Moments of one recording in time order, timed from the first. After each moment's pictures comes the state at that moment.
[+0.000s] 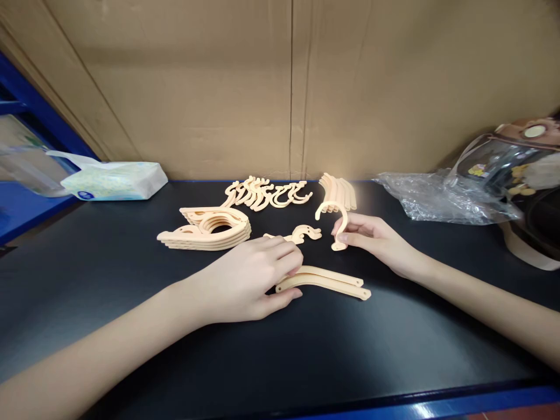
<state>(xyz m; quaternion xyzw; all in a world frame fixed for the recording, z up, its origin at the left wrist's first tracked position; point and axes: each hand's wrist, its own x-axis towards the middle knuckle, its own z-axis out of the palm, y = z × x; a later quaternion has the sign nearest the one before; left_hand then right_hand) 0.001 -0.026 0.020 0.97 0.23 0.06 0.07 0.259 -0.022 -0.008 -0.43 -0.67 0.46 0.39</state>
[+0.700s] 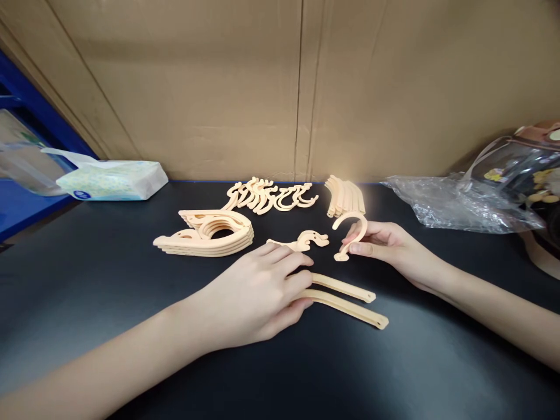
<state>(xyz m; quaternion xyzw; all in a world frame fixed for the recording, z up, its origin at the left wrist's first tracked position) 0.002 -0.025 0.009 0.97 0.19 0.14 -0.01 0.263 -0.016 -0.011 -0.44 -0.64 0.50 0.38</state>
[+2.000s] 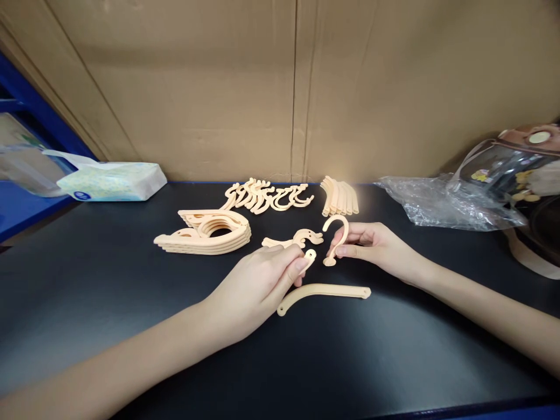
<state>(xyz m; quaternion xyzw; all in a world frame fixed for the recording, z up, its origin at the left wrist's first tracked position) 0.015 -0.036 0.012 0.88 0.34 0.21 0.25 0.258 -0.018 -0.008 -0.42 -0.67 0.52 0.33</state>
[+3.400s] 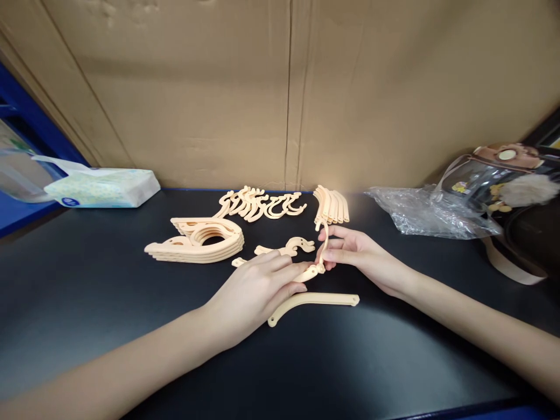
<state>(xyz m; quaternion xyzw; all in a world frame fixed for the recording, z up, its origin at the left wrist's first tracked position) 0.018 -0.027 -0.004 0.93 0.26 0.22 0.09 0.245 -0.021 0.000 -0.39 -0.58 0.61 0.38</state>
